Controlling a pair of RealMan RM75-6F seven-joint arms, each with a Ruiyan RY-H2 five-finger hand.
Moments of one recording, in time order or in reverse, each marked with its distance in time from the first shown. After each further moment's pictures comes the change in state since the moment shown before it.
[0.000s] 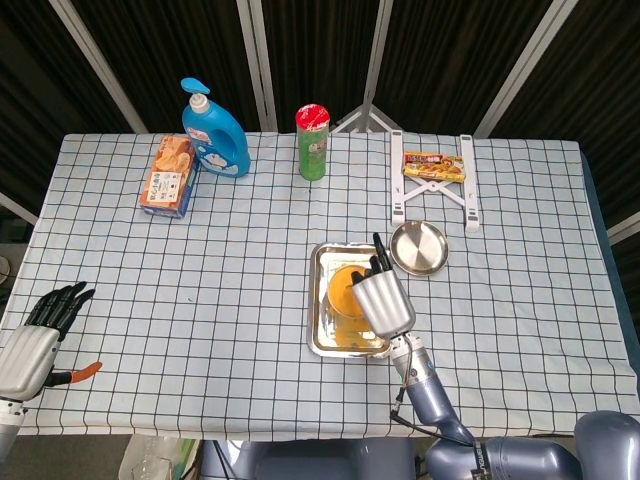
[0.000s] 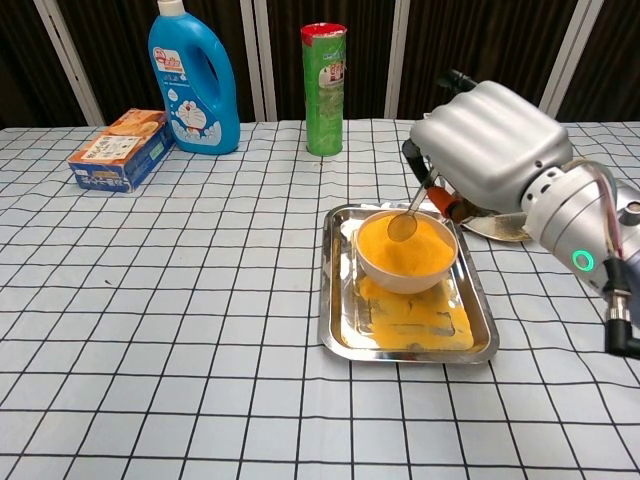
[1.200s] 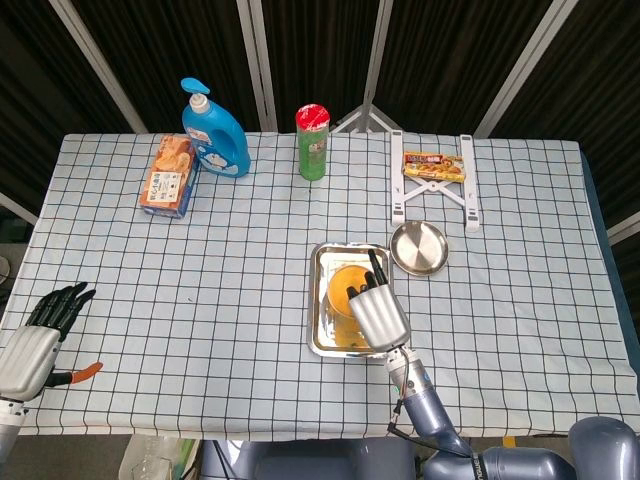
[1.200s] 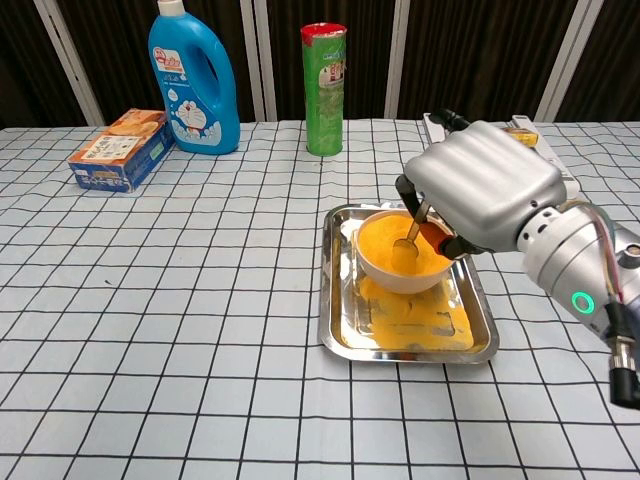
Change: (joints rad) left arm 0.000 -0.001 0.002 0.000 0.003 -0.001 0.002; right arm -0.035 -0.031 -0.051 -0.008 -0.006 0.001 0.037
